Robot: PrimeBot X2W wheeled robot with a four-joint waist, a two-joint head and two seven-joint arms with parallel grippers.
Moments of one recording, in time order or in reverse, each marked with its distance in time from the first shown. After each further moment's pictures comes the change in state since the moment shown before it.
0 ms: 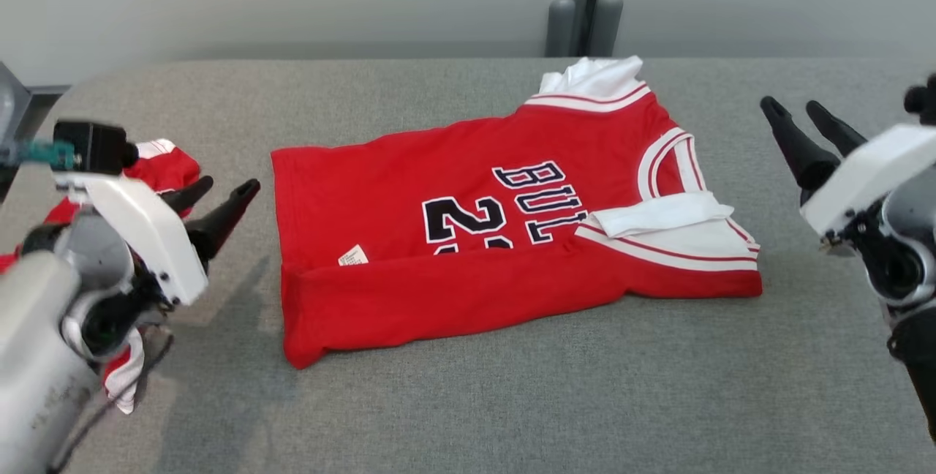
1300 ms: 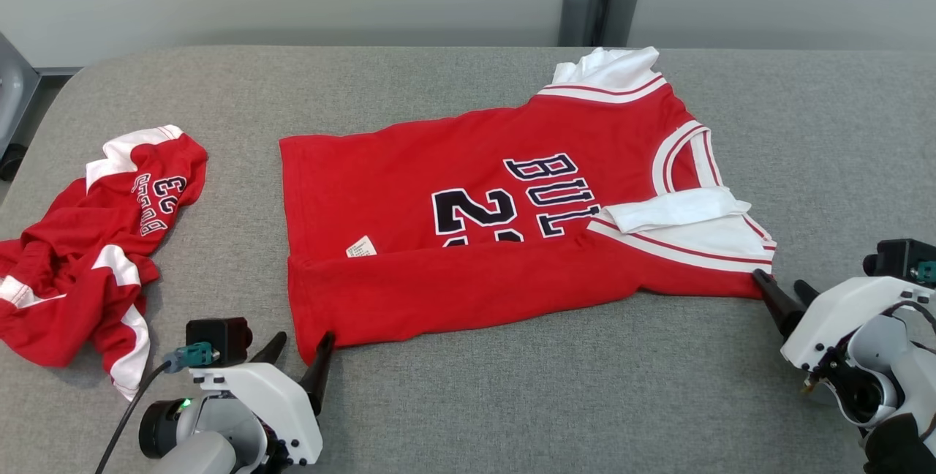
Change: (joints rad) left arm 0.385 -0.194 -0.015 -0.057 0.196 0.315 -0.351; right arm 0.197 0.055 -0.005 0.258 -0.002 0.000 -0.074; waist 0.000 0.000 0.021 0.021
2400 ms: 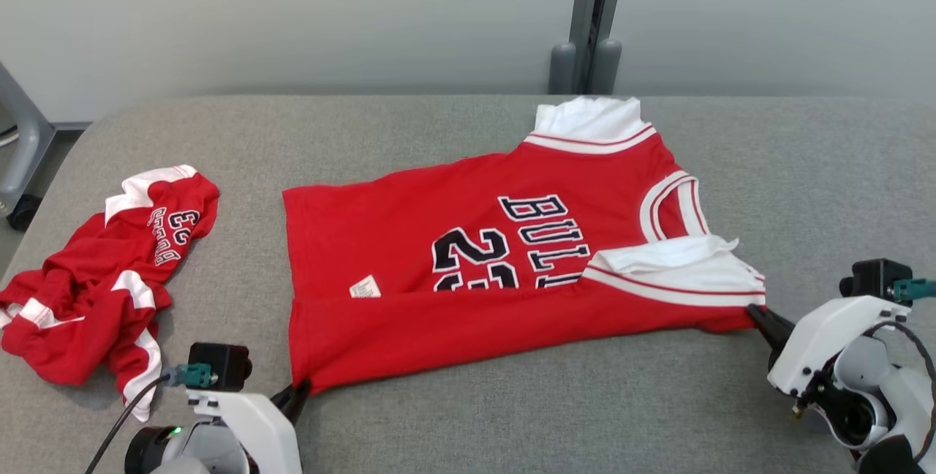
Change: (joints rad) left arm 0.021 0.067 -0.062 -0.018 -0.033 -0.069 0.135; right arm 0.026 0.000 0.063 -0.015 0.066 0.000 0.077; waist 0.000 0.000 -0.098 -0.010
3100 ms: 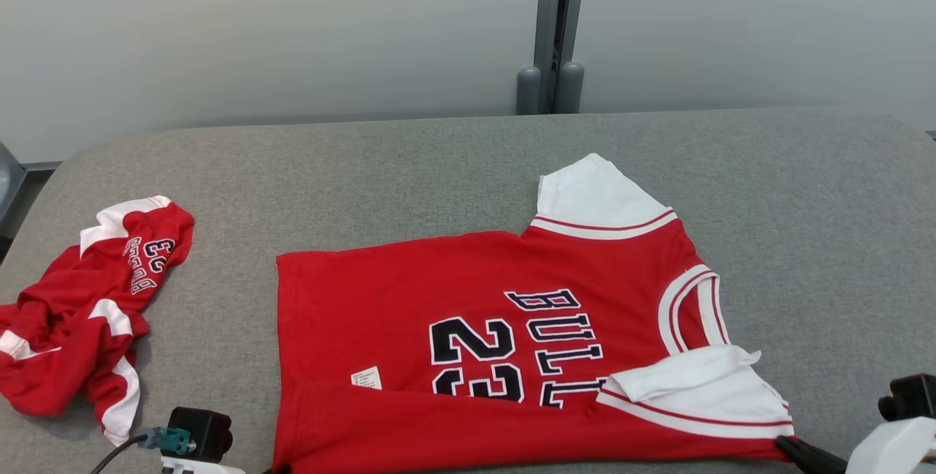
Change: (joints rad) left arm 0.187 0.224 -0.017 -0.364 -0.041 0.137 0.134; right arm 0.504 -0.064 -0.240 -0.546 -0.030 0.000 0.323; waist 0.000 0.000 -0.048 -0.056
